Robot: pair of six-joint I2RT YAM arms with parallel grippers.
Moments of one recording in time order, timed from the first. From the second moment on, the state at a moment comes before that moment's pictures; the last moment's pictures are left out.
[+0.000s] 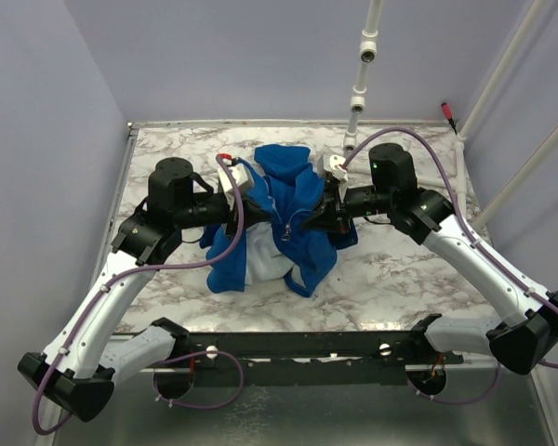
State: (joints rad) left arm -0.48 0.98 1.16 -0.49 0.76 0.18; right arm 0.63 1.24 1.23 -0.42 -0.89 -0.29
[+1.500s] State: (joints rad) left arm -0.49 0.97 1.10 -0.48 0.74 0.21; right arm 0.66 1.28 1.29 -0.49 -0.84 -0.25
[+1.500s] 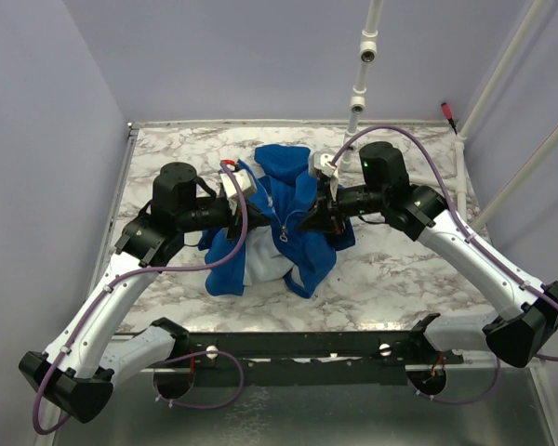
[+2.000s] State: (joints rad) left arm -0.49 0.97 1.10 -0.47 0.74 0.21; right arm 0.66 1.28 1.29 -0.46 -0.82 -0.22
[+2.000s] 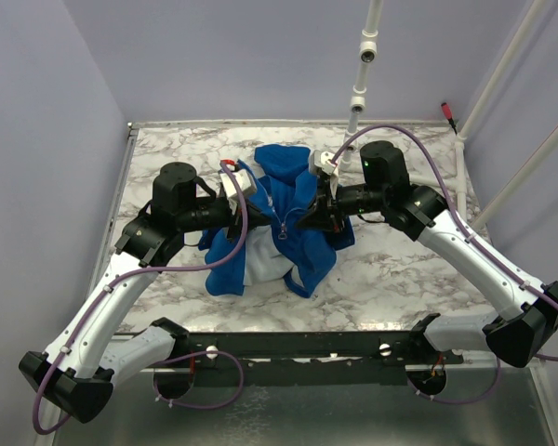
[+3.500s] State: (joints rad) left arm -0.49 0.96 1.10 -0.44 0.71 0.20; right arm 0.68 1.27 1.27 -0.48 -0.81 -0.20
